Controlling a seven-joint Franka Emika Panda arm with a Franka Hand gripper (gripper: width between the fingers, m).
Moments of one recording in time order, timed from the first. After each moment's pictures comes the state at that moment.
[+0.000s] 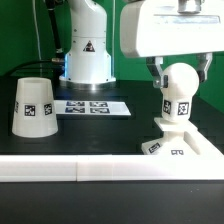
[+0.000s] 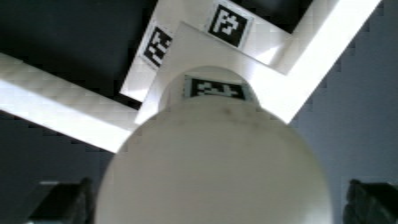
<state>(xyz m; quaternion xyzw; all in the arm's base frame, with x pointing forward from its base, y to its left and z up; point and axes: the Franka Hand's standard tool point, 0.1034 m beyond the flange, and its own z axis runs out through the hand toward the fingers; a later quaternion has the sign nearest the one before) 0.599 0.104 0.124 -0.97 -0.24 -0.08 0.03</state>
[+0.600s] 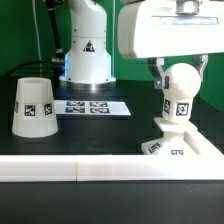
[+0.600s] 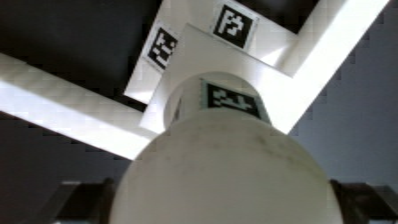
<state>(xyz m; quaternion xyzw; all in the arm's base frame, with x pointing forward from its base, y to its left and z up) 0.599 0.101 0.122 -0.97 -0.24 -0.08 0.02</state>
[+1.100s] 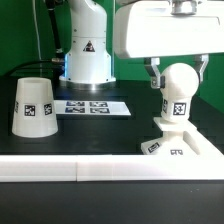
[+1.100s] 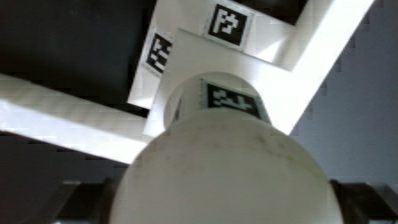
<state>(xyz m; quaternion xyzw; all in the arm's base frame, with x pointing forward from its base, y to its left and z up) 0.591 0.101 0.123 -0.99 -0.10 -0.09 0.03</state>
